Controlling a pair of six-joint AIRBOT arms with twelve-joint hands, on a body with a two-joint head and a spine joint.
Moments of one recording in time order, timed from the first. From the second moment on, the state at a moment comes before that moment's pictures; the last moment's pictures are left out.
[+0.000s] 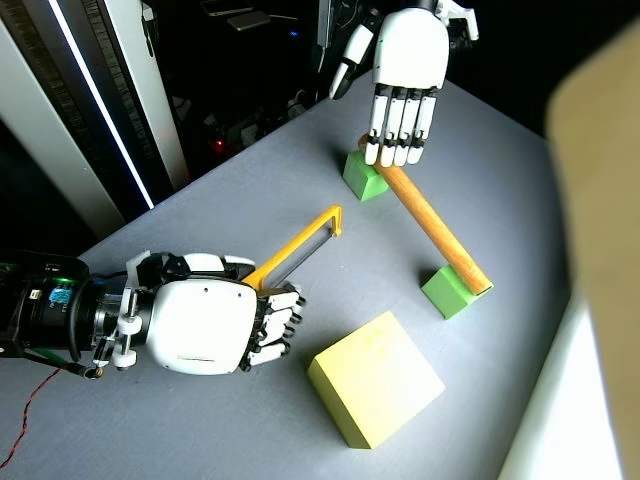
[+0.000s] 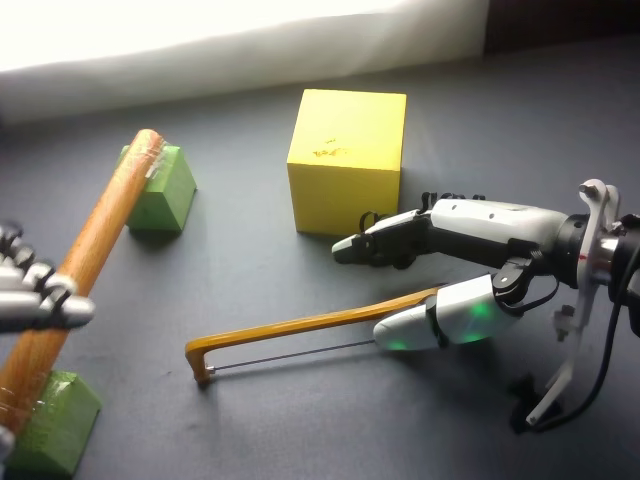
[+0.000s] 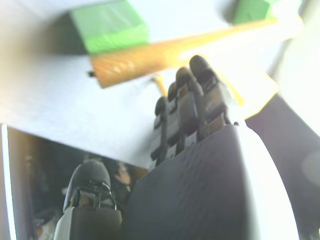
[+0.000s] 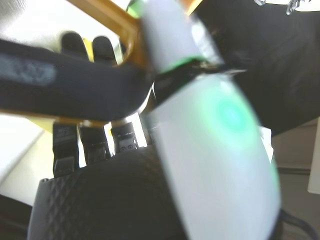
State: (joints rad) left arm 0.67 -0.37 0.84 1.07 -0.54 0.07; right arm -0.56 -1.21 1.19 -0.18 0.41 -0.15
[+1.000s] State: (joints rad) left arm 0.70 -0.46 1.00 1.14 -1.17 0.14; right arm -0.32 -1.06 1.14 -0.51 0.59 -0.50
